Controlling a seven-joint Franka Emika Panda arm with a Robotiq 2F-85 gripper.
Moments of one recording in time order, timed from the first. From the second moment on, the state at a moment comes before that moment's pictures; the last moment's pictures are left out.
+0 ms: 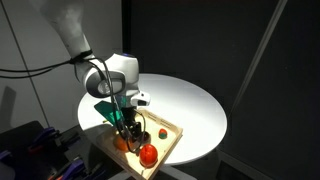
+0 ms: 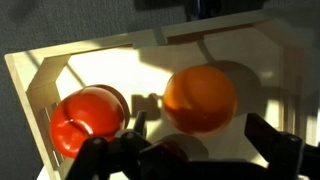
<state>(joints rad) -0.16 0.22 -0.21 -2.62 -0.12 2.81 -0.11</state>
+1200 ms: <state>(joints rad) -0.16 0.27 -0.21 -2.61 -0.12 2.82 -0.11</state>
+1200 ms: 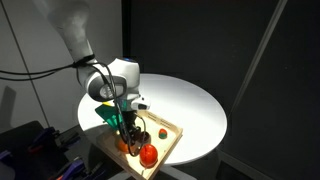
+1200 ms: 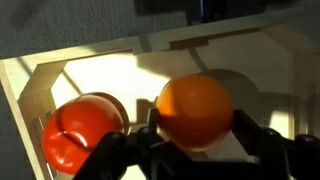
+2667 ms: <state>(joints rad) -0.14 0.08 -0.20 -2.60 -0.18 2.59 -0.11</state>
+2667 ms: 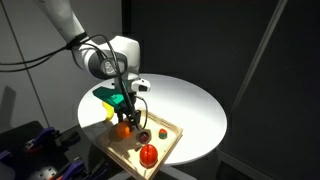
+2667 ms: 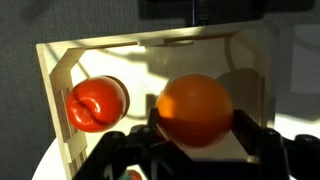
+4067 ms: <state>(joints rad) -0.03 0.02 -0.03 -2.60 -0.18 2.45 -0.14</state>
